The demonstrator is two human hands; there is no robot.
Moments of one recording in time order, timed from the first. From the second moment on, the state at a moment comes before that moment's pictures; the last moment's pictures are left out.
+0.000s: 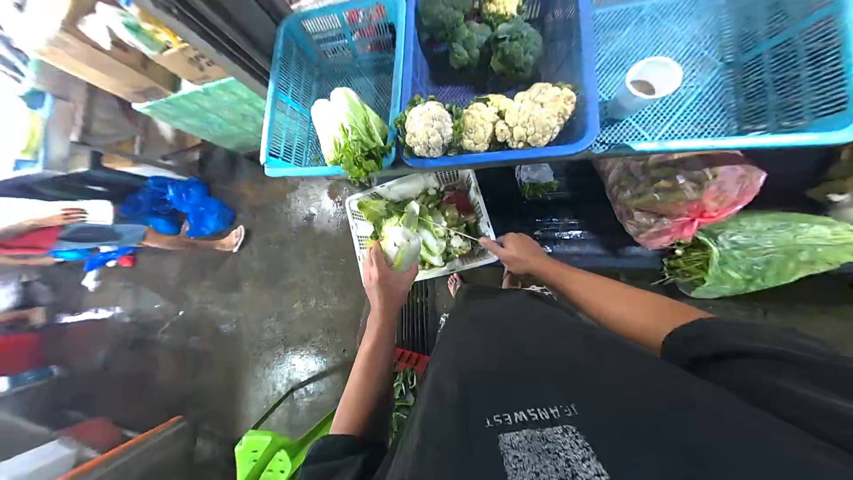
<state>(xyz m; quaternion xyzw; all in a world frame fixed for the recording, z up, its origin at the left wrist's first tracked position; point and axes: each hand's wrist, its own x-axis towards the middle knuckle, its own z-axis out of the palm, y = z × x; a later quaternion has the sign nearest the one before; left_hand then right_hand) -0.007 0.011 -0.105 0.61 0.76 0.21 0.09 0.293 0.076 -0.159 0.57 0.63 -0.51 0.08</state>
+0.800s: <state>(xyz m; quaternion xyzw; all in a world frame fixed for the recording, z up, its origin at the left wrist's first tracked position) 0.054 -0.010 -0.102 0.54 0.80 0.26 0.05 0.331 0.089 -0.177 0.55 0.67 -0.50 0.08</state>
